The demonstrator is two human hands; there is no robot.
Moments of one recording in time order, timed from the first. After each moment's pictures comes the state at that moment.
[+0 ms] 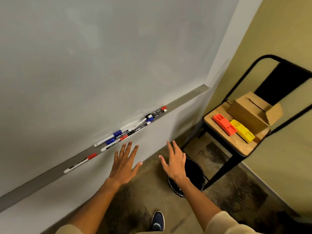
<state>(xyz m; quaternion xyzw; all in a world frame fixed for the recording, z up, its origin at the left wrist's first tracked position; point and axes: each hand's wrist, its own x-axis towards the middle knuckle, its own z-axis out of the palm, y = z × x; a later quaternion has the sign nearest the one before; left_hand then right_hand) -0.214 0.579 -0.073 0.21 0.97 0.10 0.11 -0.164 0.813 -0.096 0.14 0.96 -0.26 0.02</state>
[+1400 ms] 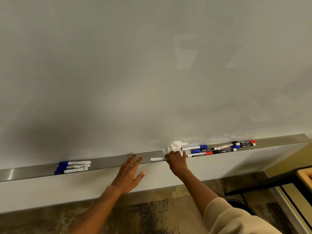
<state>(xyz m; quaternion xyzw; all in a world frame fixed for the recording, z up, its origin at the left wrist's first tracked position) -0.123 0.260 -0.037 0.00 0.96 0.25 0.09 -0.251 0.479 -0.060 -0.20 0.97 -0.04 0.14</state>
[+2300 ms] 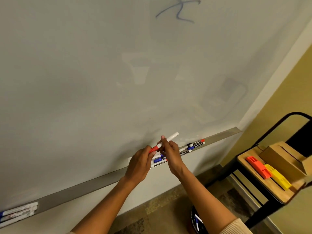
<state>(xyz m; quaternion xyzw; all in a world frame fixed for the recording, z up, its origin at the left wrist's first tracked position) -0.212 0.425 0.060 0.13 0.90 0.42 -0.06 -0.231 0.570 0.092 0.09 0.68 -0.72 -0.01</state>
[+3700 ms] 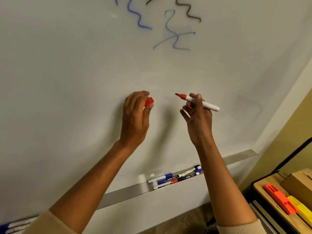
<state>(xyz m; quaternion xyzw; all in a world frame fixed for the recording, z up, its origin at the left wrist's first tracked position) -0.269 0.431 0.272 0.19 0.77 0.35 -0.49 -0.281 0.618 0.282 -0.08 0.47 -0.87 -0.16</state>
